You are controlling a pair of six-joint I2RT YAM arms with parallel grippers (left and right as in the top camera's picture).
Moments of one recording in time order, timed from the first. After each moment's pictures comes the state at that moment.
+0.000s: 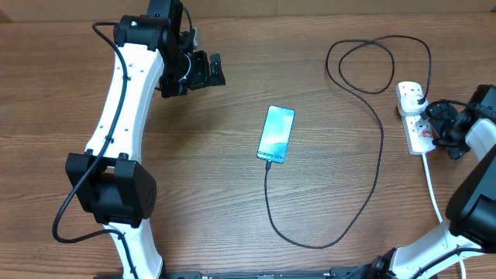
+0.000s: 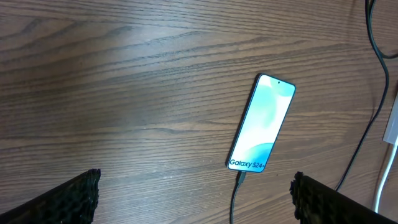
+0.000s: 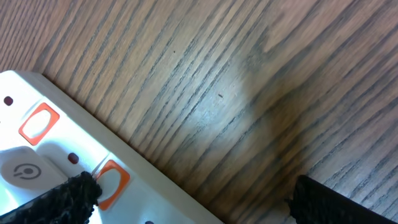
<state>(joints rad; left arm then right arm) -0.16 2.05 2.06 -1.34 0.31 -0.29 -0.55 1.93 1.19 -0.40 -0.08 0.45</state>
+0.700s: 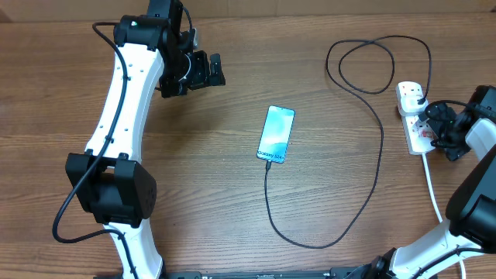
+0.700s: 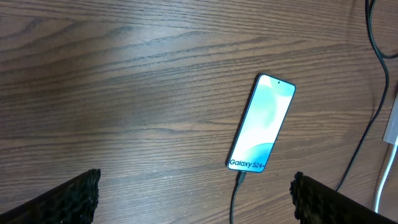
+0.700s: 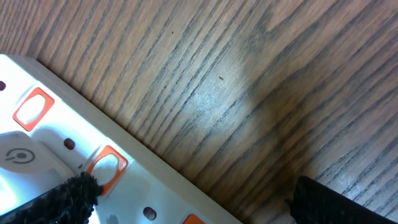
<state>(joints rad) -0.16 2.05 2.06 -1.34 0.31 -0.29 -0.55 1.93 1.19 -0.44 -0.08 0.45</state>
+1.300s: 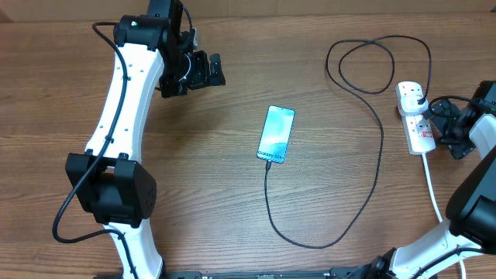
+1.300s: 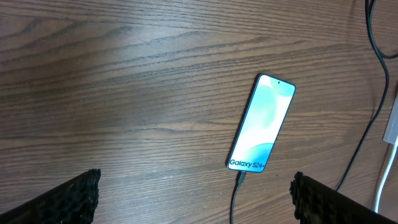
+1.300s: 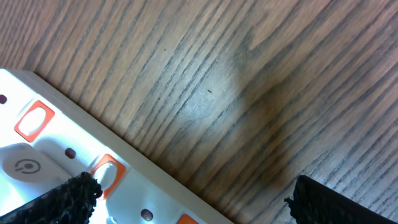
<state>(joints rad) -0.16 2.05 2.06 -1.34 0.31 -0.29 -0.55 1.93 1.25 -0.50 -0.04 0.44</state>
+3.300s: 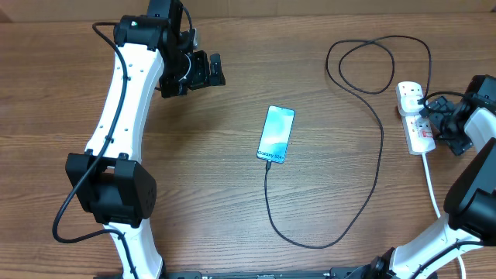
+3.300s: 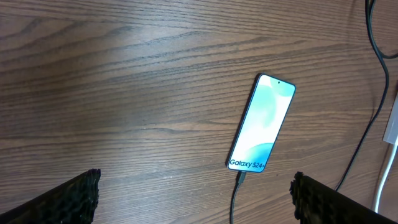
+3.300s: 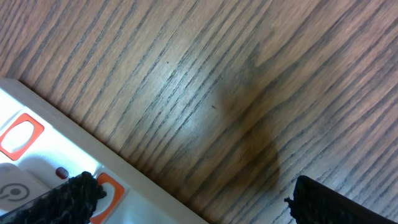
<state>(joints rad) -0.16 2.05 2.06 -1.34 0.31 -0.29 -0.51 1.97 1.29 -0.53 0.04 0.43</state>
